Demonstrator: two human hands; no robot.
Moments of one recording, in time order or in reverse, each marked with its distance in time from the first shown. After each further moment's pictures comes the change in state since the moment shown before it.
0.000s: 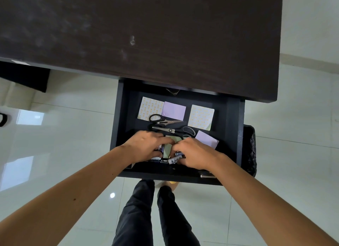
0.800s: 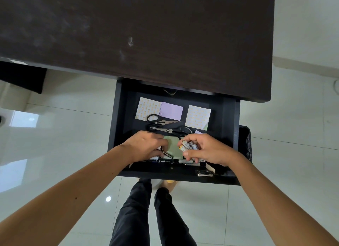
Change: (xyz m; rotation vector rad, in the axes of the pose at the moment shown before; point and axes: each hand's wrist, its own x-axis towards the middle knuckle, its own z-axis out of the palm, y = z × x) left_hand 0.003 -0.004 0.008 -0.008 0.020 0.079; right_hand -0.039 0.025 -0.021 0.846 0.026 0.148
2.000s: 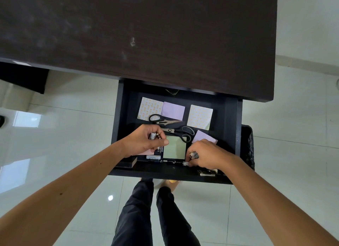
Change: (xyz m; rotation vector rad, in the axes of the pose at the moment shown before) left_hand -0.011 0.009 -0.031 -1.076 0.041 -0.434; right_hand 0.012 0.012 0.010 -0.674 -0.007 0.127
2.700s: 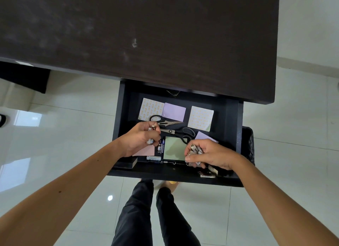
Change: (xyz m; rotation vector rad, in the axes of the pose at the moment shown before) left_hand 0.003 0.002 -0.005 -0.545 0.006 -0.100; right_hand -0.013 0.006 -0.010 0.734 -0.104 -0.077
